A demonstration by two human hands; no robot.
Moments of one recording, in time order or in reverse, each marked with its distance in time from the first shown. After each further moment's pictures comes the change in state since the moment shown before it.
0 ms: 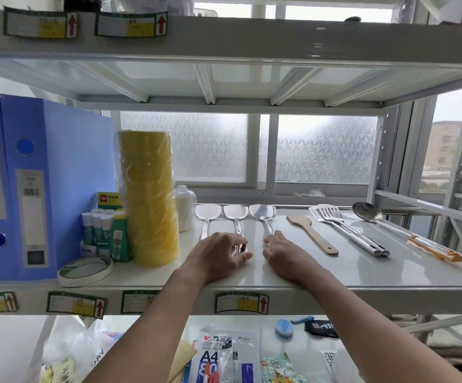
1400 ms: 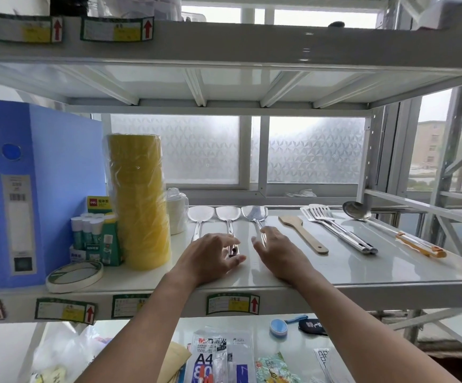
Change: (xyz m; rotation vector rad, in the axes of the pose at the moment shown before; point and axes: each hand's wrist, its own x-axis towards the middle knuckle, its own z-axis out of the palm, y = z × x) left_hand -0.001 0.002 -0.001 -0.001 0.020 0.013; right_hand -0.007 0.001 -0.001 0.112 0.269 -0.034
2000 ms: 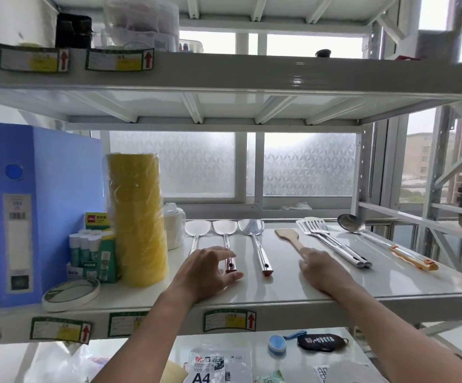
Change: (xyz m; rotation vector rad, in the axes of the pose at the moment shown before) left_hand -0.005 0.002 -0.003 0.006 0.053 -0.011; right_hand 0.000 0.080 -0.048 -0.189 -0.046 0.217
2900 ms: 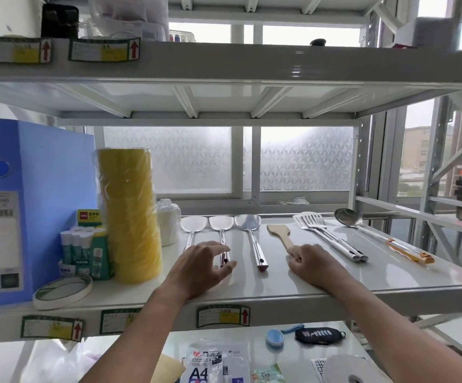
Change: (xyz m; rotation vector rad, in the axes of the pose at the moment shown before) left_hand 0.000 0.004 0.001 0.008 -0.007 -0.016; right_hand -0.006 0.003 0.000 0.042 0.020 -0.171
